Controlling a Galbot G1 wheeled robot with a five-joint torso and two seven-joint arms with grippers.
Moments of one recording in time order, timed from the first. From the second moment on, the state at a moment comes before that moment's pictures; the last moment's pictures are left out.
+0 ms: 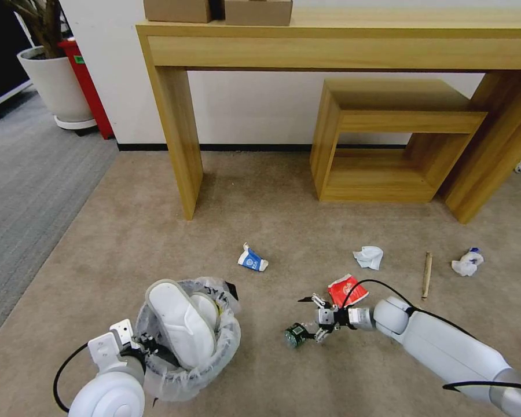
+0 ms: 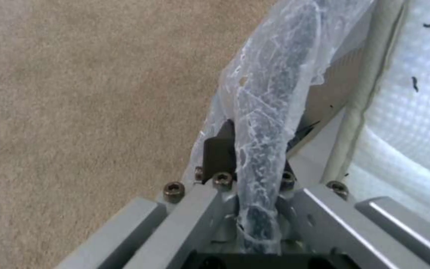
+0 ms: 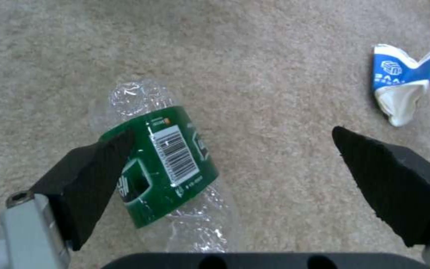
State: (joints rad) left arm 1.61 -1.19 -0.47 -2.24 -0.95 0.59 -0.90; right arm -0.57 0.90 -0.54 1.02 0.04 0.48 -0.56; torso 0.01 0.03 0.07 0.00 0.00
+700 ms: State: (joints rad) left arm 1.63 -1.19 -0.47 -2.25 -0.93 0.59 -0.90; right arm -0.67 0.94 -0.44 0.95 0.01 0.52 -0.56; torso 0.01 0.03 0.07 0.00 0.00
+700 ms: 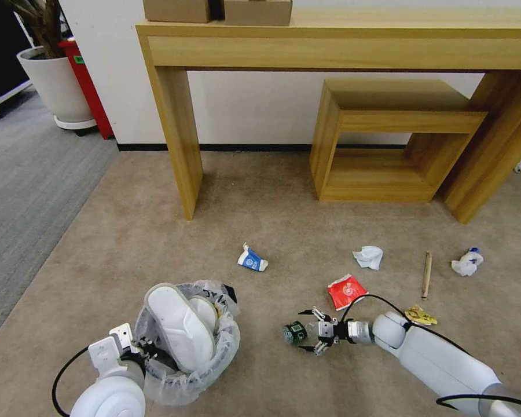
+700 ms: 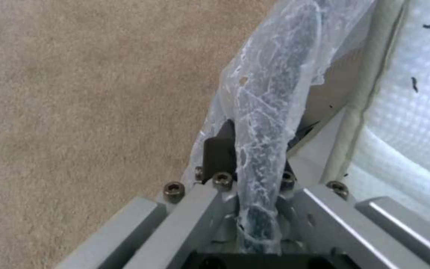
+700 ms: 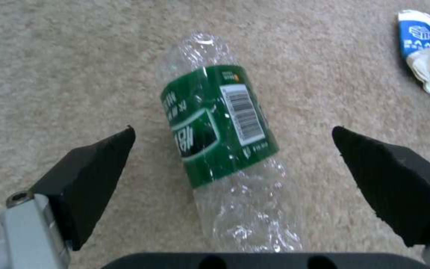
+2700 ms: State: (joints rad) left arm 1.63 -1.17 -0.43 -2.23 -0.90 0.58 -0.90; right arm -0.71 0.99 -0.36 0.87 0.04 0.57 -0.55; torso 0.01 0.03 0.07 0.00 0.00
